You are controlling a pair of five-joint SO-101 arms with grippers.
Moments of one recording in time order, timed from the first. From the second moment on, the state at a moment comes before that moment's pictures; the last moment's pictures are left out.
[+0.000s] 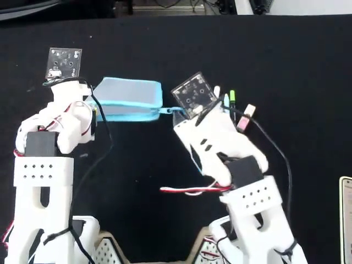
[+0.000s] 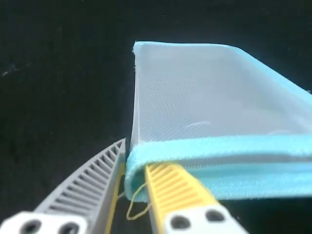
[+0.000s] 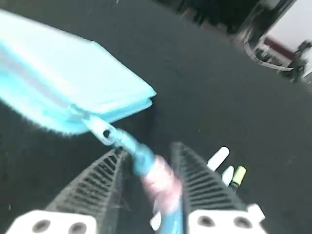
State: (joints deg) left arm -7.1 -43.7 31.2 65.8 -5.1; right arm -18.7 -53.3 46.5 51.7 15.9
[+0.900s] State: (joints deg) left arm -6.8 -43.7 42.4 58.9 -3.6; right arm -0.1 -4.6 23.9 68.3 7.3
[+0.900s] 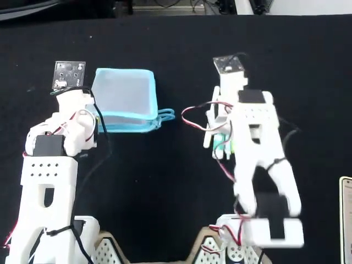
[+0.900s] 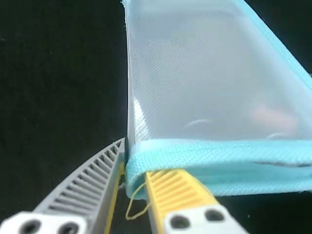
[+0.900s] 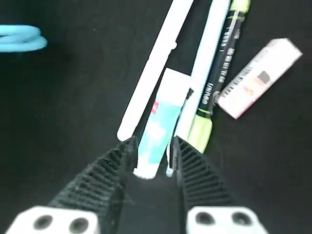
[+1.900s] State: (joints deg) left arm -6.8 -43.7 43.5 58.9 -1.0; right arm 1.8 30.3 -5.1 73.5 7.3
